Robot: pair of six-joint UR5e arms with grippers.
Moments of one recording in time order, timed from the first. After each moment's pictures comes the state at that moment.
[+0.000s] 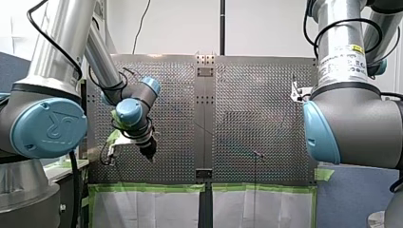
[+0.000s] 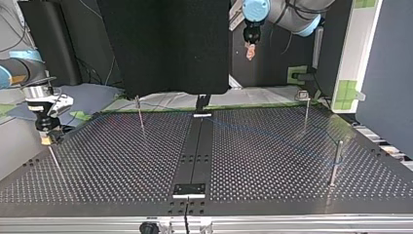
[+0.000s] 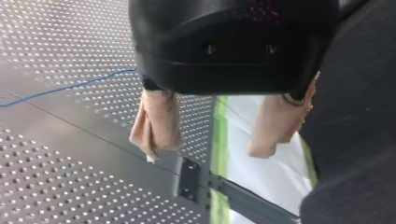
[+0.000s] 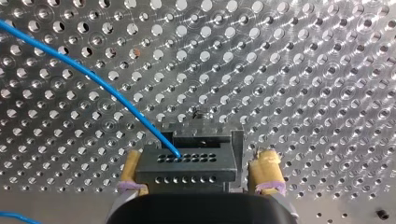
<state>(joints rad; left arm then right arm) -0.45 -1.80 -2.30 -2.84 -1.87 -1.92 1.50 -1.06 1.46 -0.42 1.13 1.56</state>
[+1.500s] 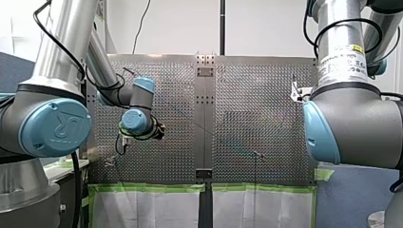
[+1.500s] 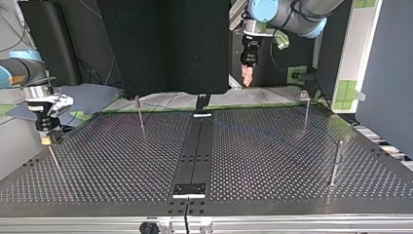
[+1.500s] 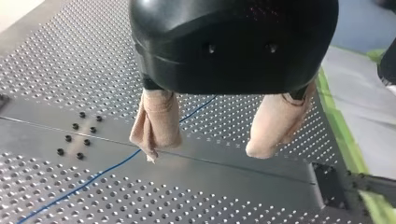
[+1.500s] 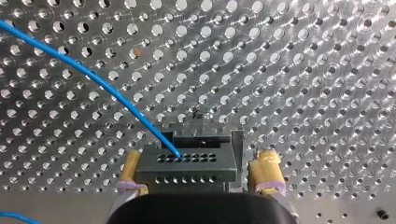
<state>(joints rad) -0.39 -1.80 -2.30 -2.40 -1.82 -1.71 1.50 -1.06 1.46 -0.42 1.13 1.56</state>
